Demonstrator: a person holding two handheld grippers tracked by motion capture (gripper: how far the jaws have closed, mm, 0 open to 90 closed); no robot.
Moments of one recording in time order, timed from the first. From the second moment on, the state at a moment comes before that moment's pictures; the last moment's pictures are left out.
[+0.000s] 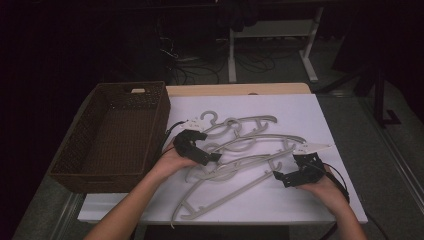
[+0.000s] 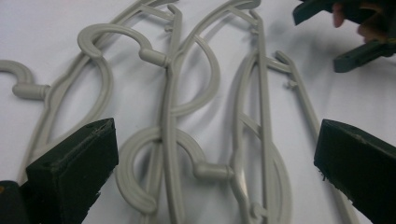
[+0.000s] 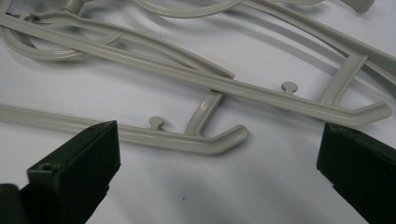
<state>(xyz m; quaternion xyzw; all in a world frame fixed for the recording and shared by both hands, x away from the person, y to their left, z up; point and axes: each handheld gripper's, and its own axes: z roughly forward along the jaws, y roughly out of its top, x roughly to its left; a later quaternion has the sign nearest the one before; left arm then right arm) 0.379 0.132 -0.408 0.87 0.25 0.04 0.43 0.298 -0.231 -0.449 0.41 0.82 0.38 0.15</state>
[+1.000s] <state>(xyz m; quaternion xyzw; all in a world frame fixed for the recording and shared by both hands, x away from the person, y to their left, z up) 0.409 0.080 -0.446 0.93 0.18 0.11 0.30 0.298 -0.231 -0.449 0.41 0.81 0.38 0.15</state>
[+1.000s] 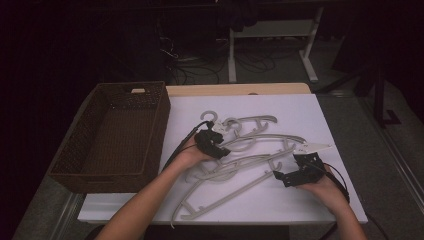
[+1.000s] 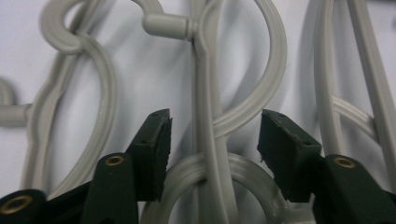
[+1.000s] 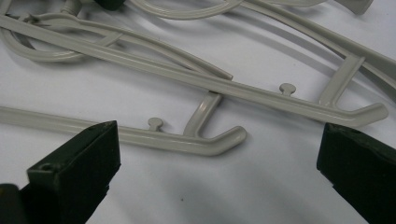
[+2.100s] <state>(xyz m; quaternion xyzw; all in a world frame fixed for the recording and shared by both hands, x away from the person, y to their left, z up) 0.405 0.084 -0.429 0.91 0.18 0.15 0.34 0.297 -0.230 -0.449 0.41 0.81 0.38 0.15</state>
